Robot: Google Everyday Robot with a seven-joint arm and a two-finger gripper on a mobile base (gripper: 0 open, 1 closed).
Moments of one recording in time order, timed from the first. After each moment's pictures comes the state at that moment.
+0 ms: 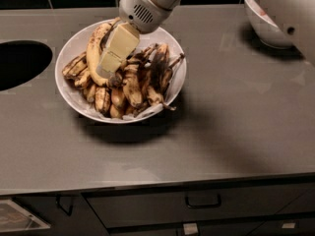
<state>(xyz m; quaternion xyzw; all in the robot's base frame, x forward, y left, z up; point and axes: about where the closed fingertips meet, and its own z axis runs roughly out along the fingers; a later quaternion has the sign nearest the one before) 0.550 0.096 0.977 -0.63 0.70 0.19 0.28</state>
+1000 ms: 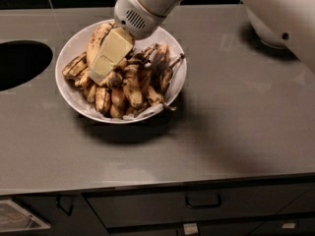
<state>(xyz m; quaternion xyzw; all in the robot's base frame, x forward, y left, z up) 0.548 0.101 0.967 -0.59 0.73 0.19 0.27</state>
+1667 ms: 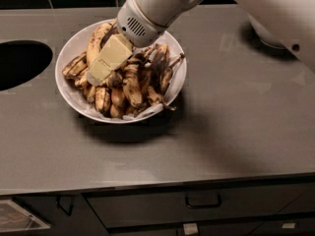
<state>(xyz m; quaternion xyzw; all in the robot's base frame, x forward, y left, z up) 0.542 0.098 0.955 -0.54 0.77 0.21 0.27</state>
